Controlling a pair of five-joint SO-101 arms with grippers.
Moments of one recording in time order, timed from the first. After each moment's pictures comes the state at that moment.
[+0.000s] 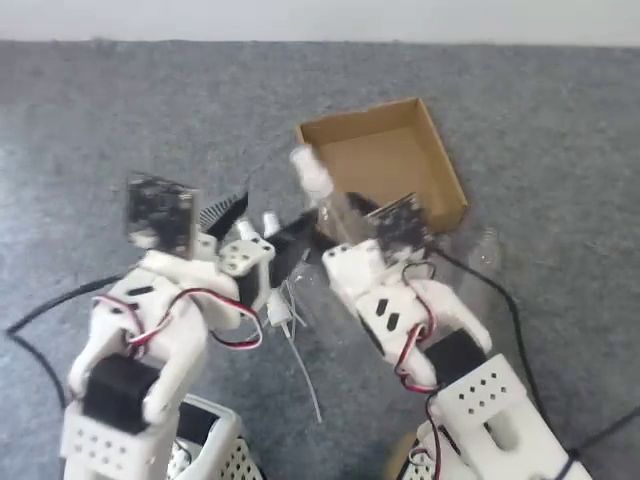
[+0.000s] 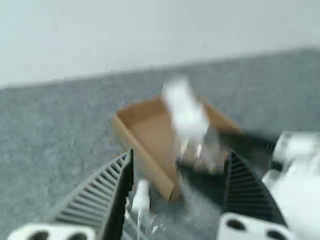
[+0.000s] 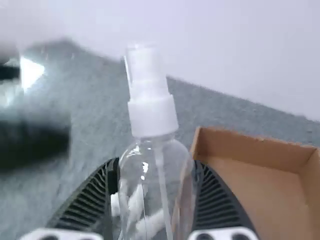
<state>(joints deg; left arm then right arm) 14.3 -69.5 42.1 66.4 9.1 -33.8 -60.9 64.0 20.7 -3.4</state>
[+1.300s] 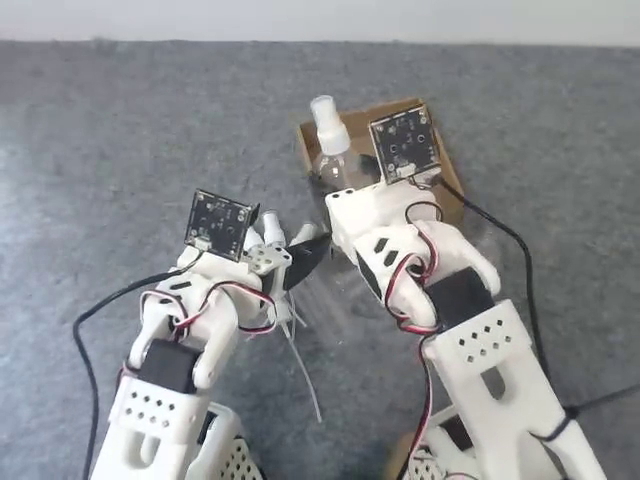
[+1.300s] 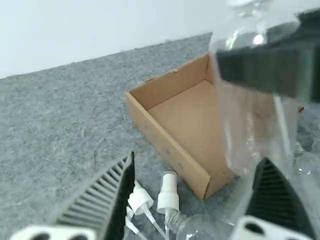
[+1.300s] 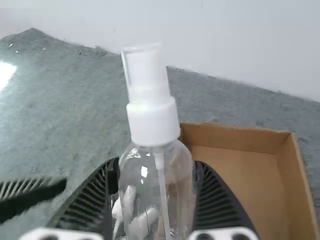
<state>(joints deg) 11.0 -71.3 71.1 41.4 1.8 -29.0 -42.7 36.5 38.2 -5.8</state>
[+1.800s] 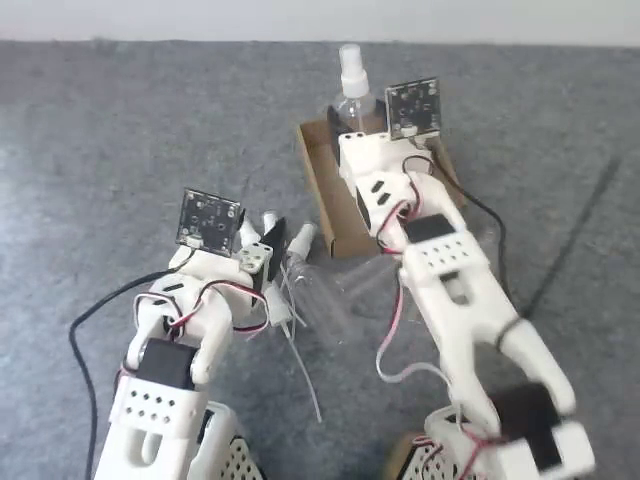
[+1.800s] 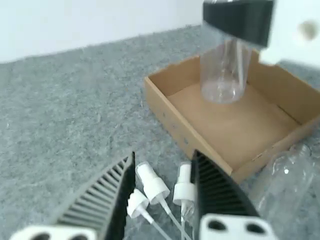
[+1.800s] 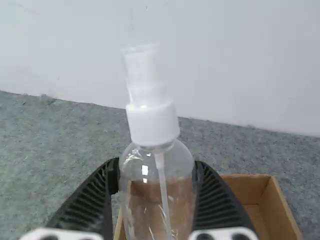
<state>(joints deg) 6.9 -71.3 73.5 41.0 1.8 -21.7 -9.1 35.3 -3.0 -5.7</state>
